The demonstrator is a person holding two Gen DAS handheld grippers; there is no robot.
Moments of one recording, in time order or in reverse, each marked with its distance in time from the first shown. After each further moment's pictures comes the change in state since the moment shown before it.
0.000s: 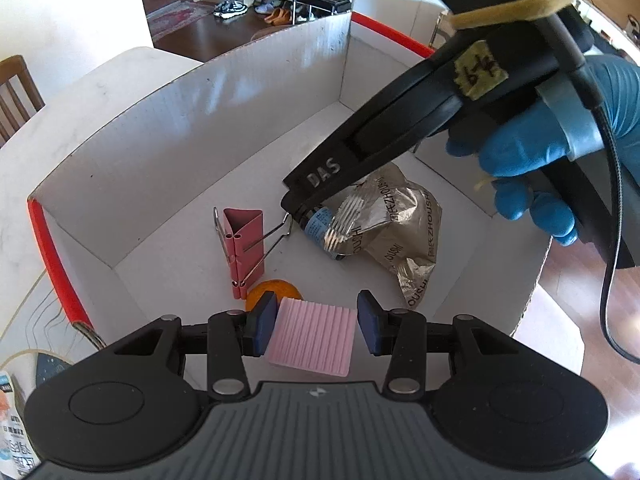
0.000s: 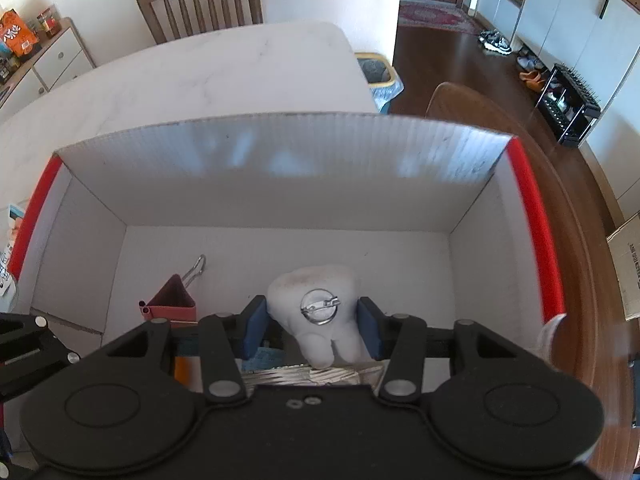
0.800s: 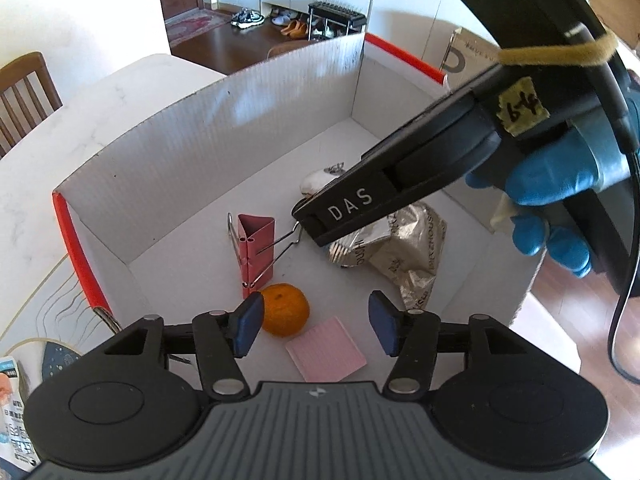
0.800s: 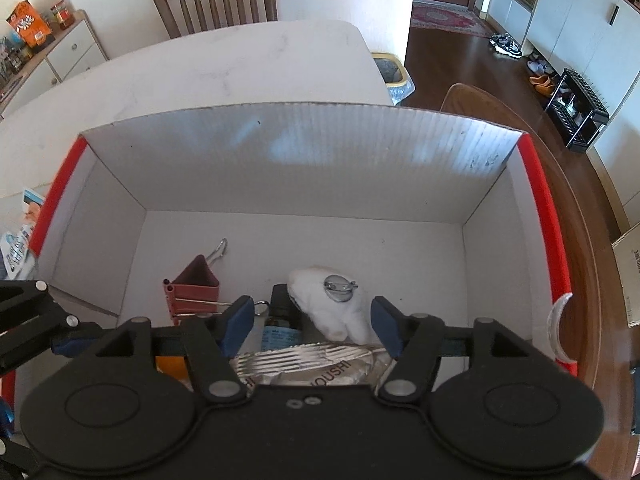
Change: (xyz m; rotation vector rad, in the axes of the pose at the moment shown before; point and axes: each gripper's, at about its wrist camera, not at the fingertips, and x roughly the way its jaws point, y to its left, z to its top) left arm -0.005 0.003 0.001 -0.065 -0.057 0.018; right arm -0.009 0.008 -0.007 -0.022 -0.006 0.028
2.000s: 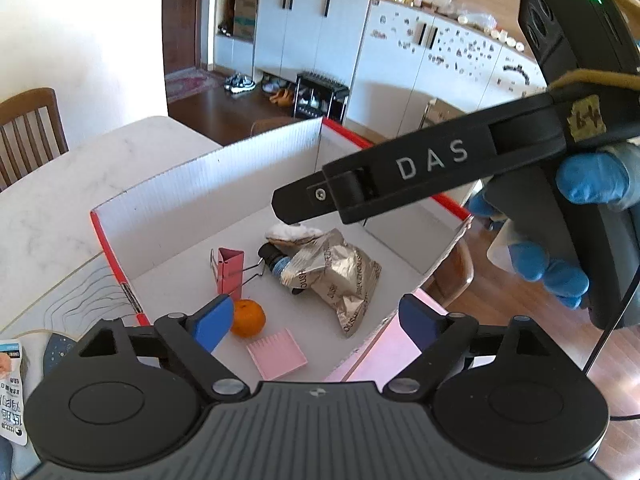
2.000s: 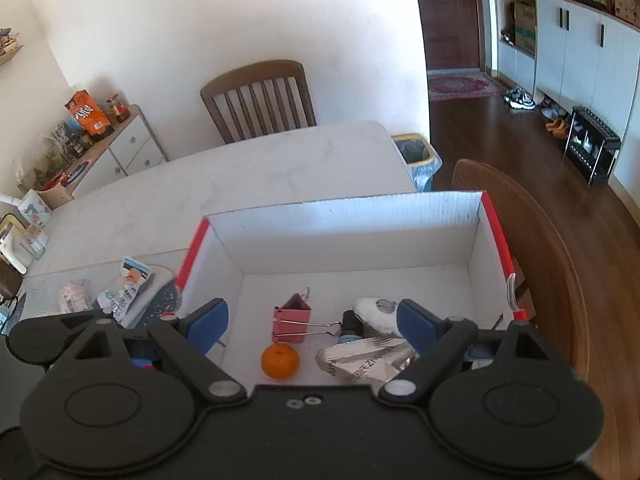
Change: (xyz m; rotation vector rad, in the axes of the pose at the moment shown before) left arm -0.071 -0.029 -0.031 -0.029 -0.228 -0.054; right arm -0.113 0.000 -0.038 0.062 -0.287 0.162
